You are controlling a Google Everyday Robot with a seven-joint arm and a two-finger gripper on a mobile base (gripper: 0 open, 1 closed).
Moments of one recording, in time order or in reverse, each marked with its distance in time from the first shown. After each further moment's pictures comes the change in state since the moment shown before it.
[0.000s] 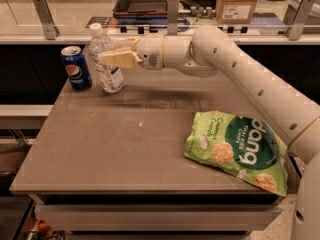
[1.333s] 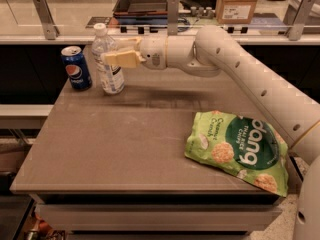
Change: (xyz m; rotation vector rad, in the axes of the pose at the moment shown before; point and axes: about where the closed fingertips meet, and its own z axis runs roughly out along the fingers) arm 0.002 -0.006 -0.011 0.021 0.002 0.002
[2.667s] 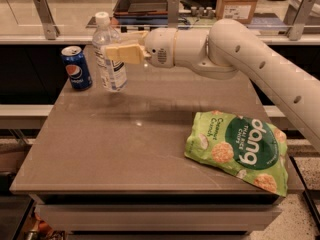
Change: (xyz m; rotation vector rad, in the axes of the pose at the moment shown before) arm -0.037 0.042 -0.026 0.068 -0.010 0.036
